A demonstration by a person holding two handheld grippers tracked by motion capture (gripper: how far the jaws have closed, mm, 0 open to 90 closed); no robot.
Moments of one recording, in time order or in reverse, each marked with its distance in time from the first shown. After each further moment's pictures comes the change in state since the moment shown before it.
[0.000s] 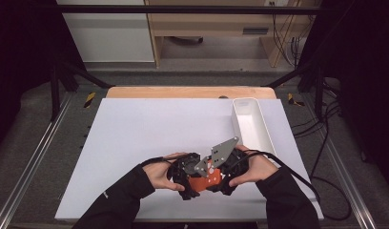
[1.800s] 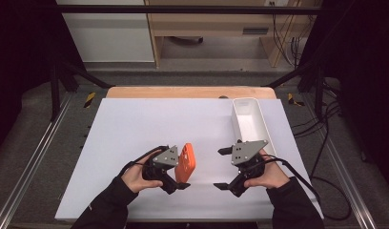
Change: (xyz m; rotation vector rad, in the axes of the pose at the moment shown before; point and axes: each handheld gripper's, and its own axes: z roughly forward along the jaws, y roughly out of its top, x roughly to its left) left arm 0.003 -0.071 -0.024 -0.414 0.053 -0.192; right arm 0.007 -0.036 -0.020 -0.244 -0.133 0.121
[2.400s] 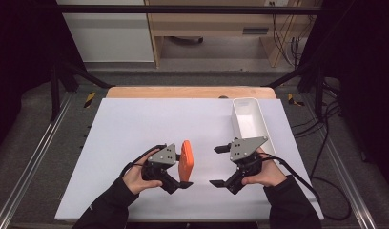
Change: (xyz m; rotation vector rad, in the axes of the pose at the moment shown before) left arm -0.003 0.003 -0.004 -0.119 -0.012 -0.019; right arm -0.003 0.009 0.002 -0.069 0.024 0.033
